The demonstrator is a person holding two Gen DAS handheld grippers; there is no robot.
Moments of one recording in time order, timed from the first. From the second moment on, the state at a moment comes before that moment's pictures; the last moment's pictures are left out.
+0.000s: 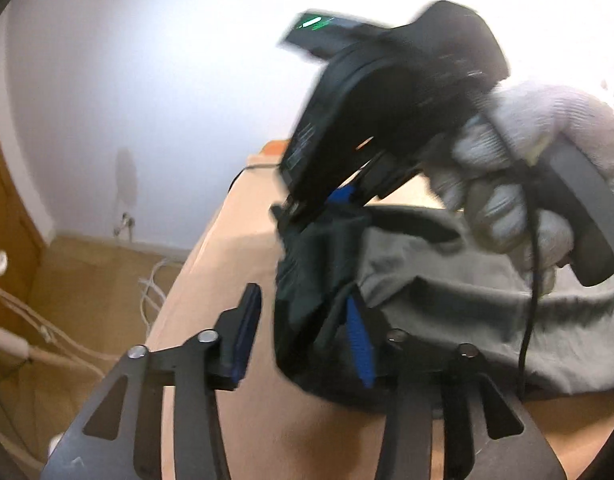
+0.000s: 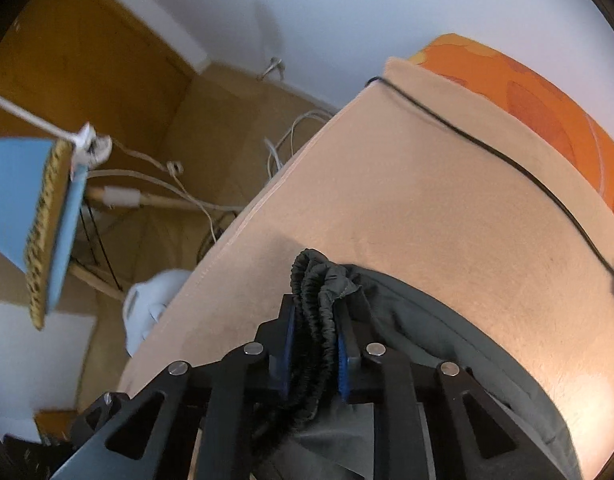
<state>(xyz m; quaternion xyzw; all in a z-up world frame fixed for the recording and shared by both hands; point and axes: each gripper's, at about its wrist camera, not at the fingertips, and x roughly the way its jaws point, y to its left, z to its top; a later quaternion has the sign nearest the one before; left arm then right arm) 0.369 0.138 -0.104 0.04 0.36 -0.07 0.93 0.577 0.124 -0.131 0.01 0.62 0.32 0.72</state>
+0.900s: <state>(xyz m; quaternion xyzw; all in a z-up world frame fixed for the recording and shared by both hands) 0.381 0.137 -0.059 -0.03 0.32 -0.11 0.94 0.552 0.043 -0.054 0.13 0.55 0.32 0.76</state>
